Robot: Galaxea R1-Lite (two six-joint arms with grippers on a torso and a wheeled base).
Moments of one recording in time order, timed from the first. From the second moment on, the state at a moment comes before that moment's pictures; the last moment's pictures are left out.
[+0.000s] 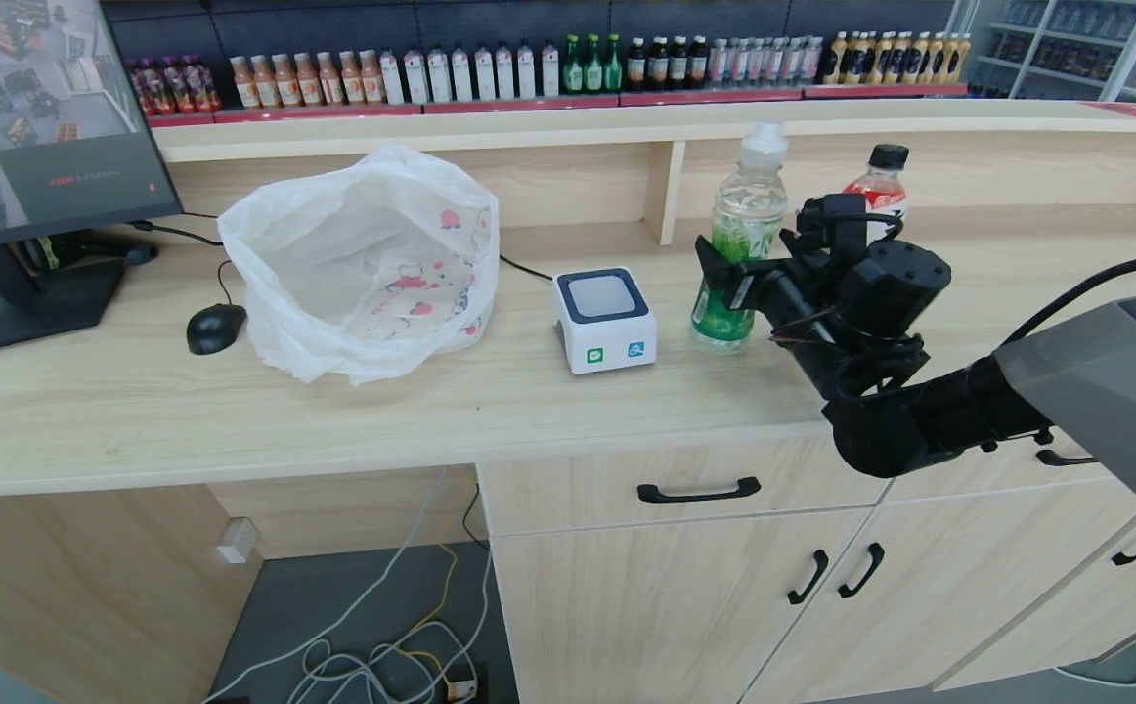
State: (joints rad) left arm 0.00 0.00 0.00 0.00 0.00 0.00; right arm 0.32 2.22 -1.33 -1.26 -0.10 -0.04
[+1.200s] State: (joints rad) left arm 0.00 0.00 0.00 0.00 0.00 0.00; right arm 0.31 2.24 -1.36 -1.27 -0.09 -0.02
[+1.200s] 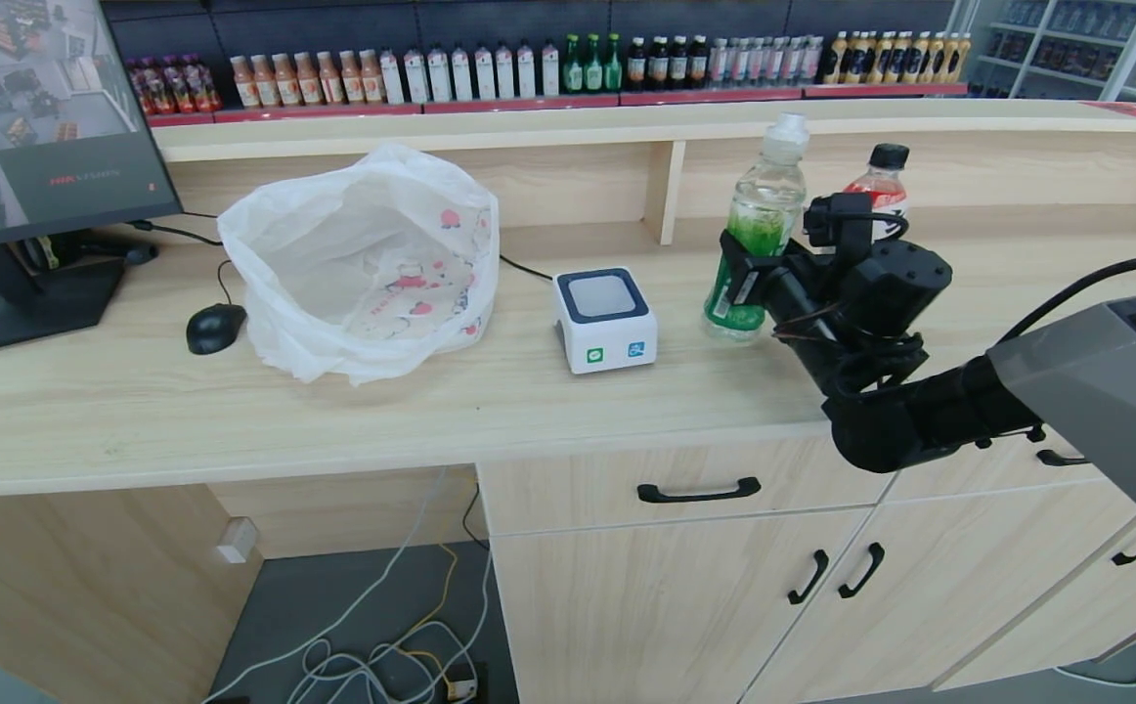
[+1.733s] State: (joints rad) left arm 0.00 0.00 0.00 0.00 0.00 0.00; right arm 0.30 2.21 -1.35 -1.28 -0.09 -0.02
